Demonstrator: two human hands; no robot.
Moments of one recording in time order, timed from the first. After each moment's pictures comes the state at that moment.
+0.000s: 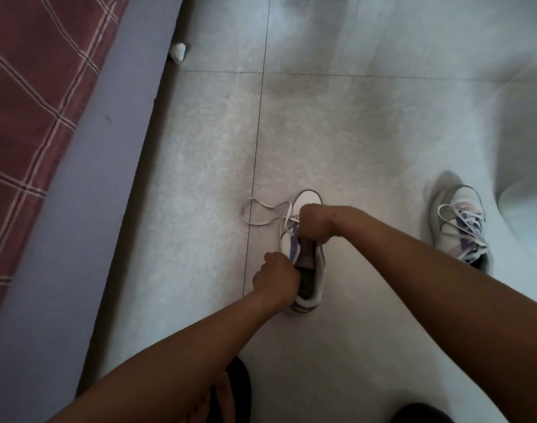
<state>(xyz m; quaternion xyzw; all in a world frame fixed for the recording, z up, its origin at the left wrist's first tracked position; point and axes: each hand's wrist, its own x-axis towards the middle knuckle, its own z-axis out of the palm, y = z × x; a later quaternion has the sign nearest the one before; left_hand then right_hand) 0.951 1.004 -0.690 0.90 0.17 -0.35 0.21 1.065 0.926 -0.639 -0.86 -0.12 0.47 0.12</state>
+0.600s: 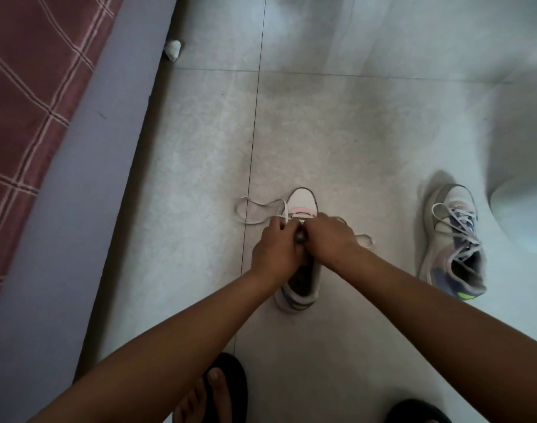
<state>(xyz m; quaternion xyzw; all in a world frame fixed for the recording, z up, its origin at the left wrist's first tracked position) 0.976 1.015 -0.675 0.93 0.06 -0.16 0.31 1.022 0.909 -0.658 -0.95 -0.13 0.26 0.03</state>
